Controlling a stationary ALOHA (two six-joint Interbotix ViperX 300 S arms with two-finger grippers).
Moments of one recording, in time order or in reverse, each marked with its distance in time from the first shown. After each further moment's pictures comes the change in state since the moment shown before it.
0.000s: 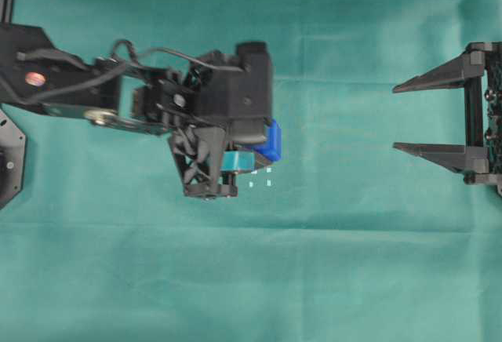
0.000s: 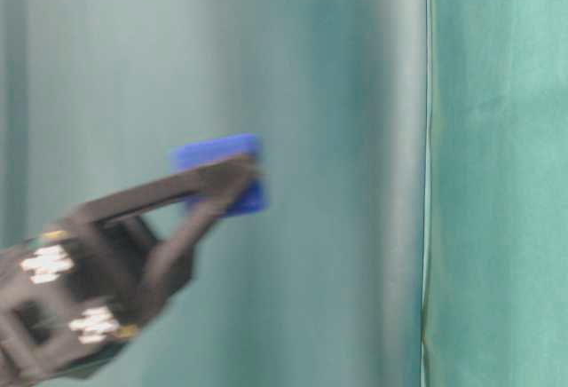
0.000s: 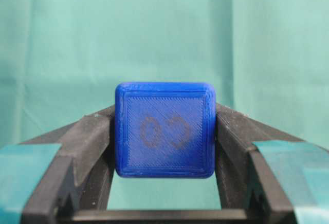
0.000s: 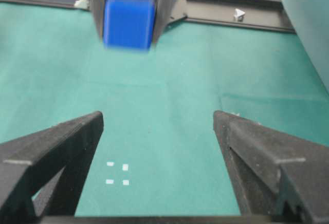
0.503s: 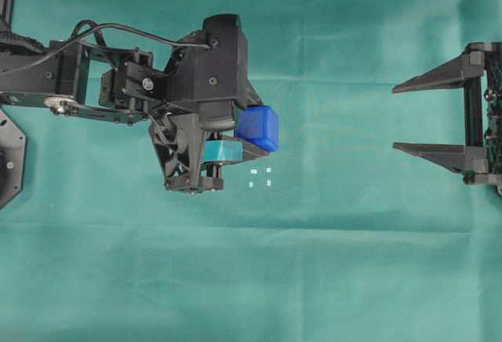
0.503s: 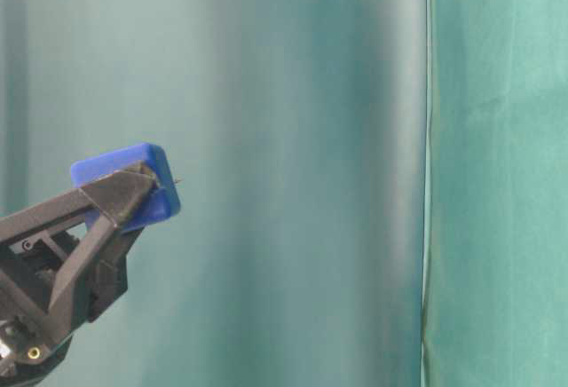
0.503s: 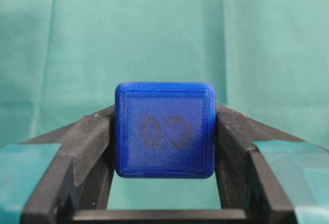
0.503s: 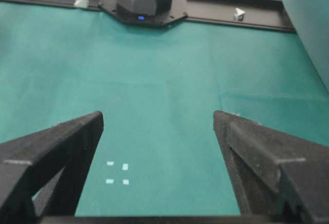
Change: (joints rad) left arm 0.000 -0.064 -0.009 0.005 0.000 0.000; right arm 0.002 0.002 0.000 0.002 0.000 0.000
